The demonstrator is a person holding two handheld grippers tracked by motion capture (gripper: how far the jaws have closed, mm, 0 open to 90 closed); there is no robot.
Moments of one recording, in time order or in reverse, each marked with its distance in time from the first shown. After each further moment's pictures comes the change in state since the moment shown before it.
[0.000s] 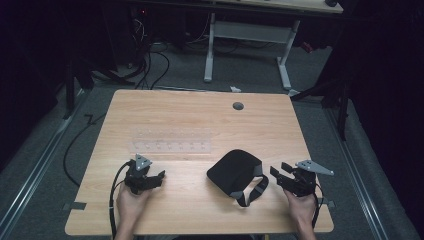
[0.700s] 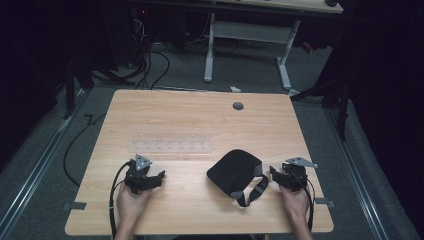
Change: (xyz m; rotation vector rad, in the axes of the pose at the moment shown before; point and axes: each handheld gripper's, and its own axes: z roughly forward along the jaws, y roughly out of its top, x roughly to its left) left arm 0.000 0.000 0.000 0.000 -0.001 0.001; right arm -0.021 -0.017 0.048 0.140 -0.194 -0.006
